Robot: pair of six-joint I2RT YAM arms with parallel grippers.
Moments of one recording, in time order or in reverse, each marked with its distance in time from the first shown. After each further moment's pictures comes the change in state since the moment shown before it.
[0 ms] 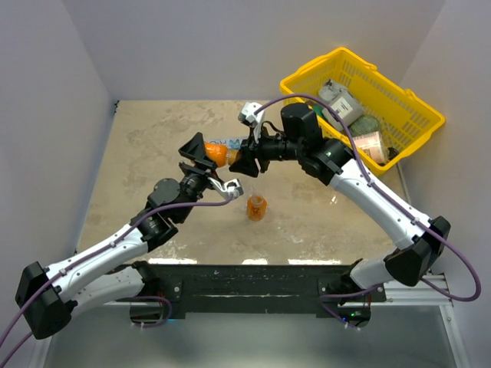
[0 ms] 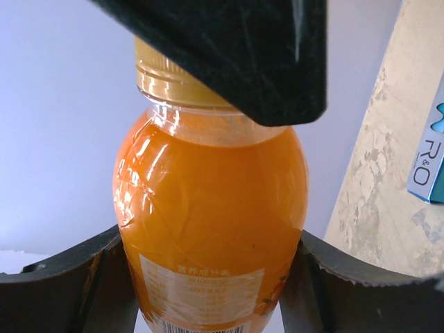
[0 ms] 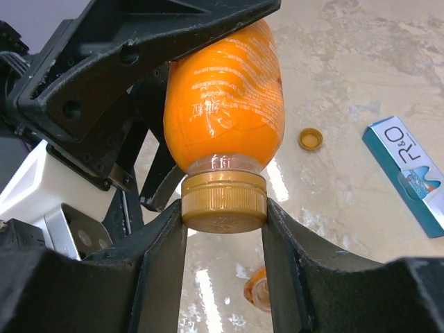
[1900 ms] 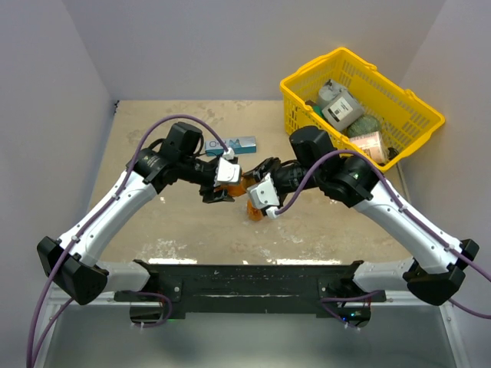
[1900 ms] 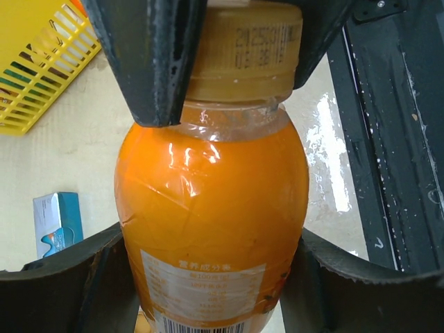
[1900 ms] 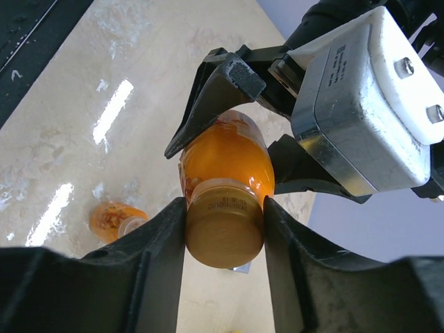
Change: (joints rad) left arm 0.238 0.361 0.692 -1.249 1.103 -0.568; right arm 0.130 -0.184 -0.014 -0.363 -0.021 -1.149
